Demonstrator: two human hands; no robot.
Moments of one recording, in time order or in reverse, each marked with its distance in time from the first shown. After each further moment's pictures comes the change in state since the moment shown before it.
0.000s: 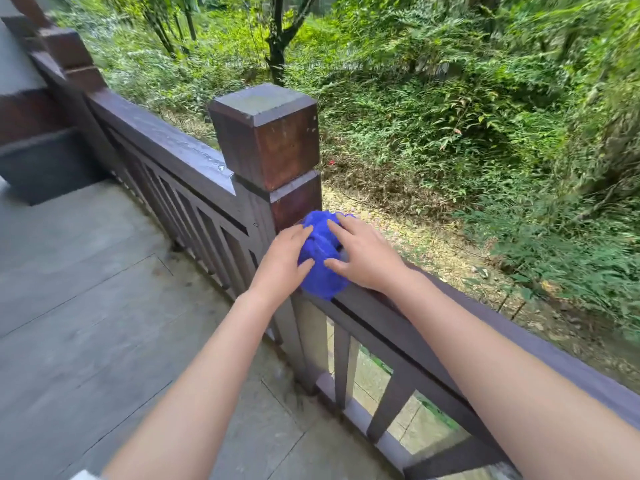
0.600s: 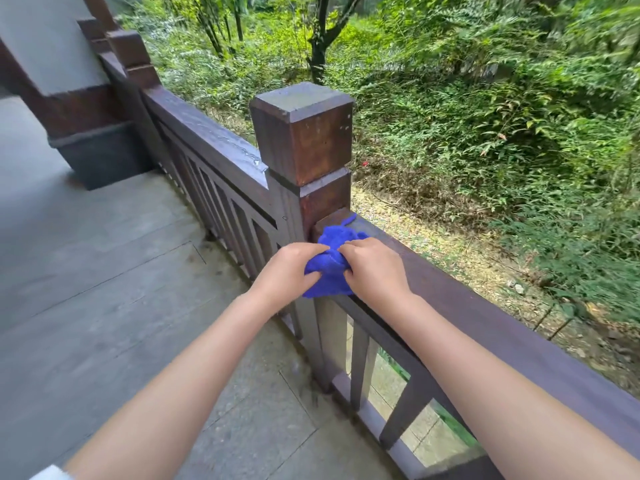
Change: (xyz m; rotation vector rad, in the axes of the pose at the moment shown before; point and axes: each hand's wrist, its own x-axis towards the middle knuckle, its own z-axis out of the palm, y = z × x) left_hand -0.038 0.004 -0.028 0.061 0.011 0.043; right_hand -0.010 -0.026 0.020 -0.077 0.157 -0.071
